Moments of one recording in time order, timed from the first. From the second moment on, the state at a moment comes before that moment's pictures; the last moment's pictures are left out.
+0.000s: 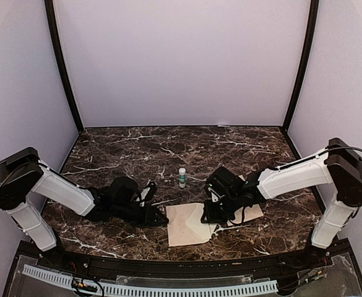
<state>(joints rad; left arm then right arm) -0.88 1.63 0.52 0.37 0.41 -0.85 1.00 1.69 0.89 -0.30 -0.16 0.84</state>
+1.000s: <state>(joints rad) -0.88 1.68 0.53 0.43 0.43 -0.85 1.00 1.77 0.89 -0.13 -0.29 0.85</state>
